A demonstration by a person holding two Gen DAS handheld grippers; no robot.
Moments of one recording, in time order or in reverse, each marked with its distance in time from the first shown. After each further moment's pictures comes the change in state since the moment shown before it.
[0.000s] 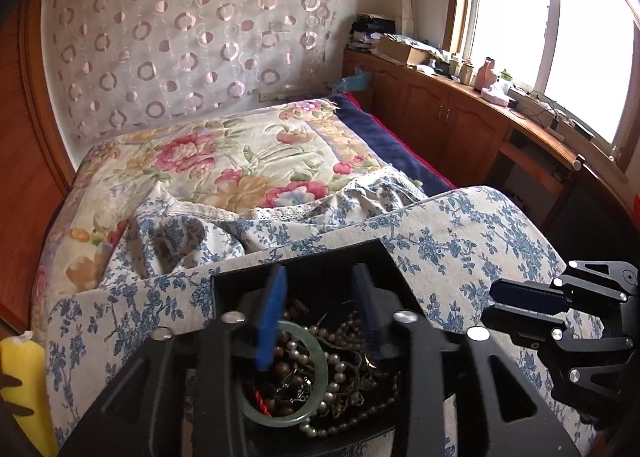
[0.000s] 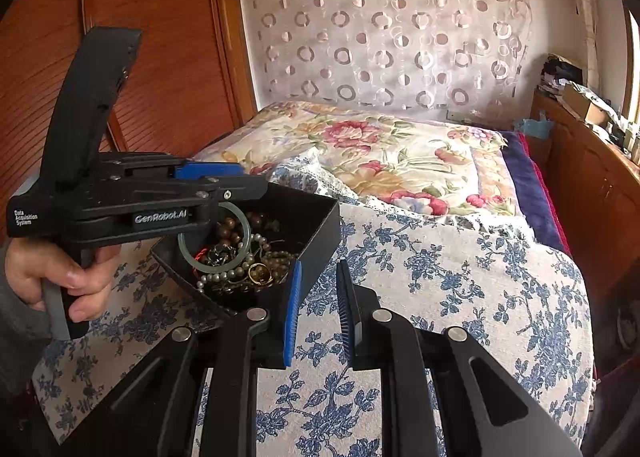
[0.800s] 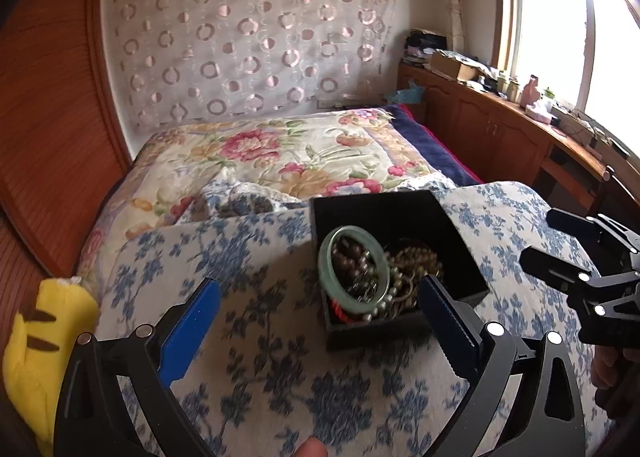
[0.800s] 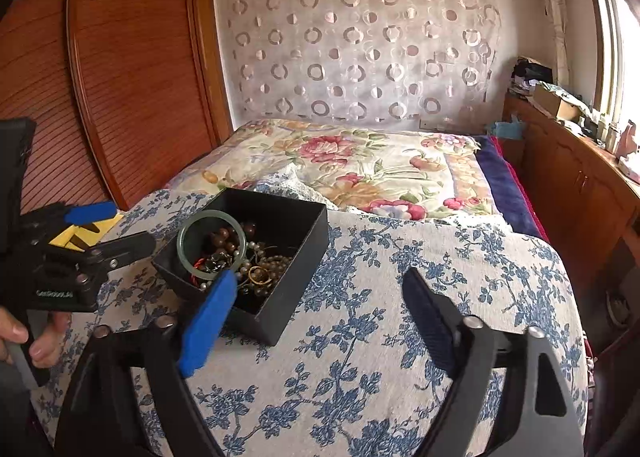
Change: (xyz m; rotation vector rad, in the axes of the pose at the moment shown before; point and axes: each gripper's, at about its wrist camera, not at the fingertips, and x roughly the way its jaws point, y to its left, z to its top) left arm -0.076 0.022 -0.068 -0.096 -0.046 0.189; right arm -0.017 0.016 -0.015 0.057 -0.070 -0.097
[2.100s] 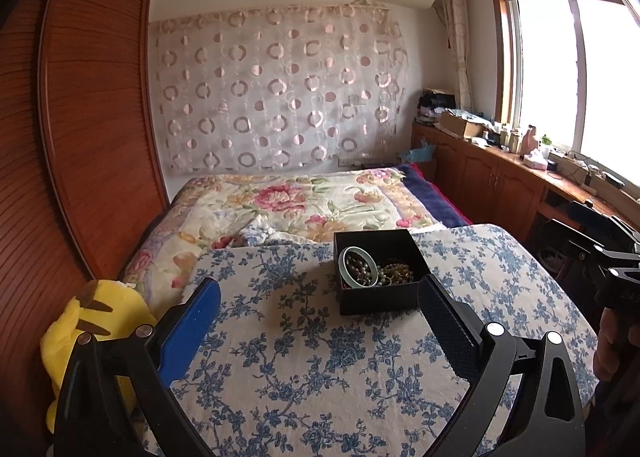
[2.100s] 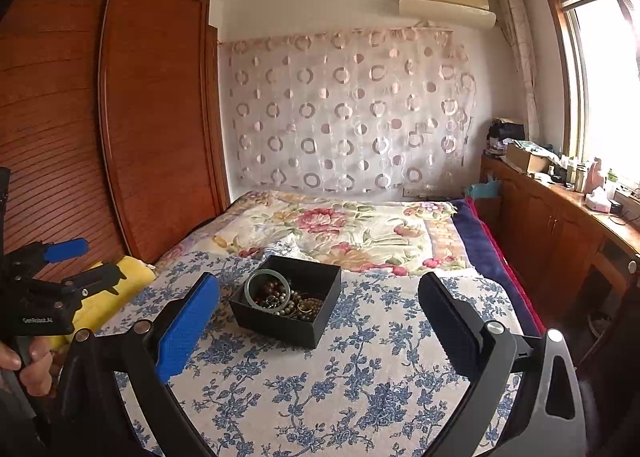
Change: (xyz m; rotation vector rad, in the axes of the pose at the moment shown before) left arm -0.168 0.001 -0.032 -0.032 -0.223 0.071; right arm -0.154 0.046 -0.008 0.000 -0.269 -0.054
